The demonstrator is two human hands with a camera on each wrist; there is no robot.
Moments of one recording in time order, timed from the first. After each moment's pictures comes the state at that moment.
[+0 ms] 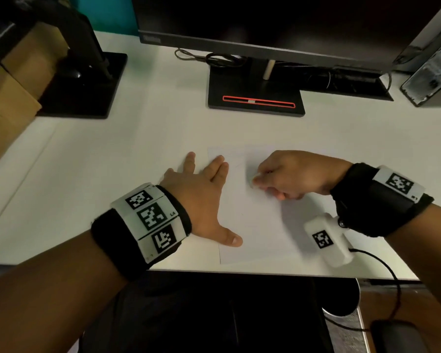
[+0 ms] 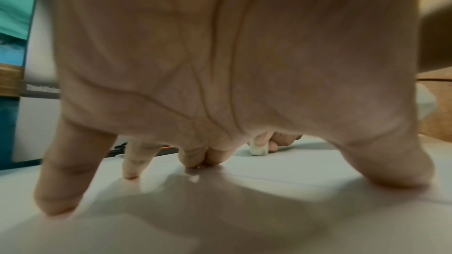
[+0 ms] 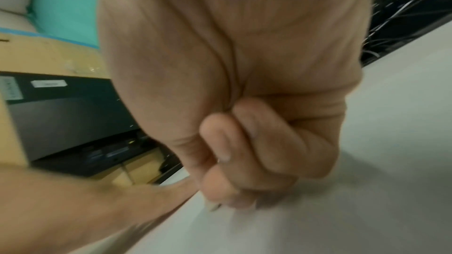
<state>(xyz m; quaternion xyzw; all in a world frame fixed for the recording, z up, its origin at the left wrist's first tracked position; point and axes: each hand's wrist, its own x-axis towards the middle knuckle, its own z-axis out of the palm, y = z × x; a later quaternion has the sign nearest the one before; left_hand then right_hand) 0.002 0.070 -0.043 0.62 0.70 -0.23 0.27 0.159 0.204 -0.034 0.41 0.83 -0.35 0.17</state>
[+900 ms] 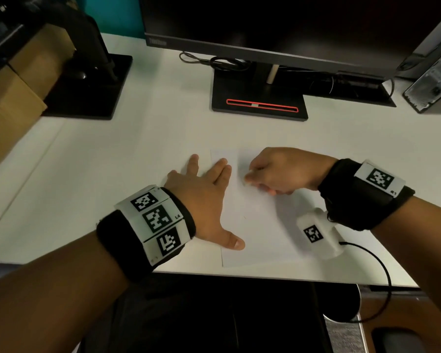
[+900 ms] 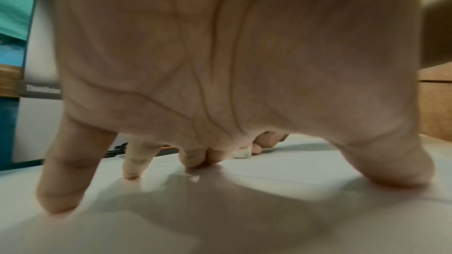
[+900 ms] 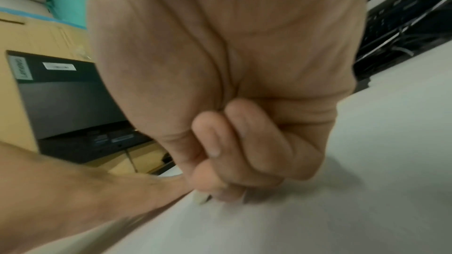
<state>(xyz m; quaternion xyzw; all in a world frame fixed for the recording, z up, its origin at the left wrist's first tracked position) 0.000 0.069 -0.047 0.63 0.70 -0.22 0.25 0.136 0.205 -0.034 0.37 0.85 -0.33 0.17</state>
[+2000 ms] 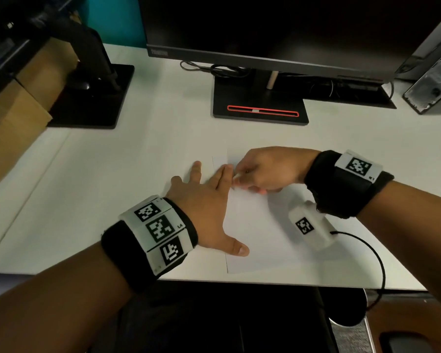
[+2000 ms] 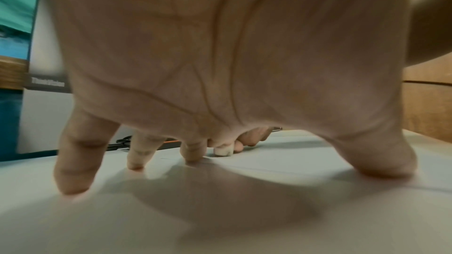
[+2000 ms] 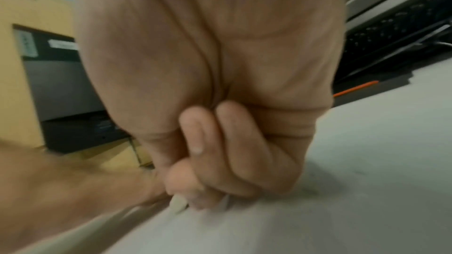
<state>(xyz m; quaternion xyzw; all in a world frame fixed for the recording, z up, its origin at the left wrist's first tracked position) -0.002 0.066 -0.049 0.64 0.70 -0.19 0.24 0.112 0.216 -0.034 0.29 0.88 -0.31 0.21</state>
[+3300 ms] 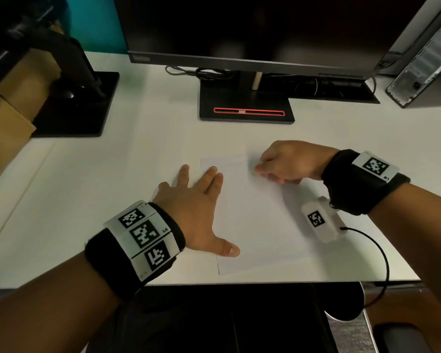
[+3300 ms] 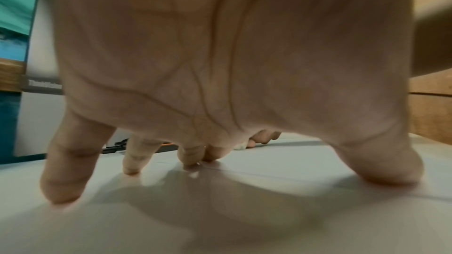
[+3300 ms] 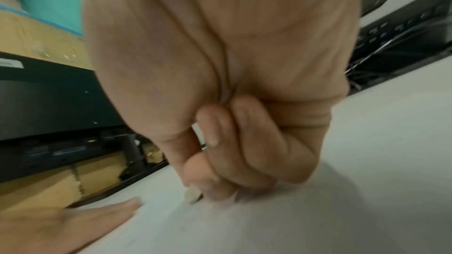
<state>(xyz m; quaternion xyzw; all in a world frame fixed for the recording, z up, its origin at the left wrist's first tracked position) 0.001 0.069 -0.045 0.63 0.69 -0.24 0.25 0.158 0.239 -0.032 0.41 0.84 -0.32 0.14</state>
